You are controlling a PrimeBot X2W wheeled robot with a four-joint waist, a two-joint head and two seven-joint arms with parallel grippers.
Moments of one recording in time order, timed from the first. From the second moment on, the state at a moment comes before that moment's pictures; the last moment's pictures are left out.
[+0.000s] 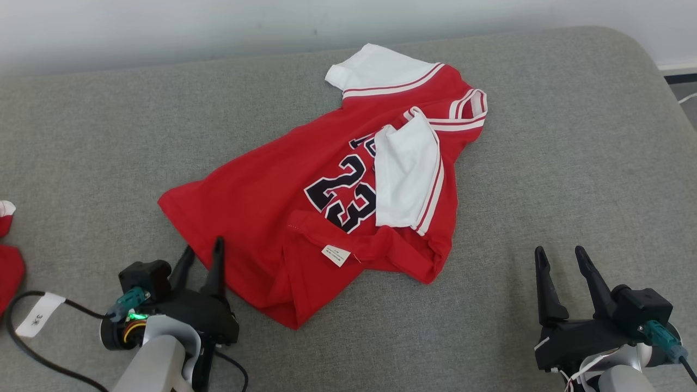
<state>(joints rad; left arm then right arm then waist) -0.63 0.05 -0.19 0.83 -0.37 -0.04 -0.27 -0.22 -0.19 0.16 0.31 0.23 0.13 -0.26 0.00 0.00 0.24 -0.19</state>
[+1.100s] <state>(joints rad) -0.91 0.35 -0.08 0.87 -0.16 0.00 -0.26 -0.26 -0.18 0.14 0.31 0.27 0.13 -0.26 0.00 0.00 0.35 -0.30</state>
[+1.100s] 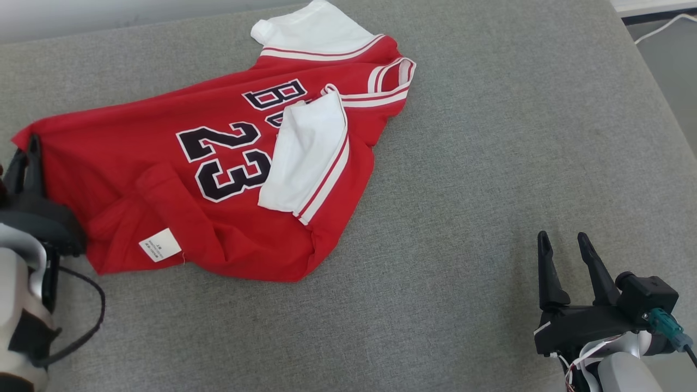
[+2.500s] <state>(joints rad) -0.60 0.06 -0.04 0.72 -0.11 -0.08 -0.26 -0.21 -0.17 0.18 0.34 0.27 0.13 -0.26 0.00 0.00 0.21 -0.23</state>
